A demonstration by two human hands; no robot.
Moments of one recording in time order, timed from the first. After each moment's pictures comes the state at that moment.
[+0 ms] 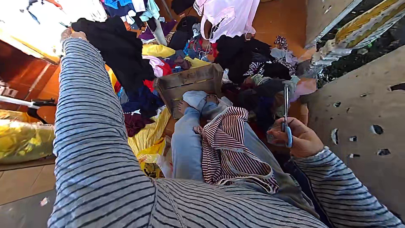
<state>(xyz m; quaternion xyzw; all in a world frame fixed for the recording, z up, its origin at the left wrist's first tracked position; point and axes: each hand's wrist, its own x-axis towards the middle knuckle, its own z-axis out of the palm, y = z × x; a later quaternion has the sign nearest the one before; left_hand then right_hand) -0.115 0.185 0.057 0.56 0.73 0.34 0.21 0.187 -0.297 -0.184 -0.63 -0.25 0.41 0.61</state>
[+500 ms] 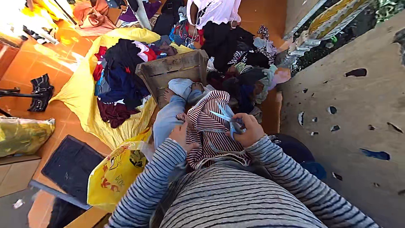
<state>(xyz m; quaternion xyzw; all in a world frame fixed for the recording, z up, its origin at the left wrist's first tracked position) -0.099 -0.143 -0.171 0.82 0.40 -0.14 0.39 0.130 -0.302 -0.188 -0.79 -0.47 0.24 0.31</state>
